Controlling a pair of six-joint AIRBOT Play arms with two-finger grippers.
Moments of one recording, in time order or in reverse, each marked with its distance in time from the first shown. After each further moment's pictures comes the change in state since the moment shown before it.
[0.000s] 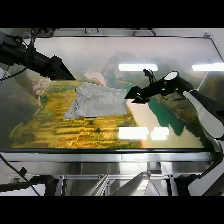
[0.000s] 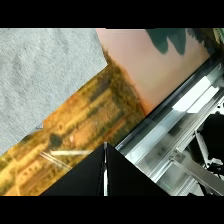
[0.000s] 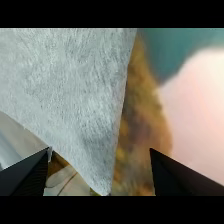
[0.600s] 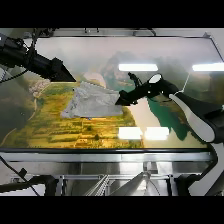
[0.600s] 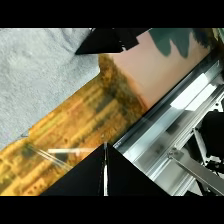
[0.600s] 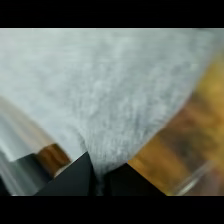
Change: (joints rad) left arm 0.000 0.008 -0.024 -0.006 0.002 0.007; right arm 0.144 0.001 0.047 0.040 -0.016 0.038
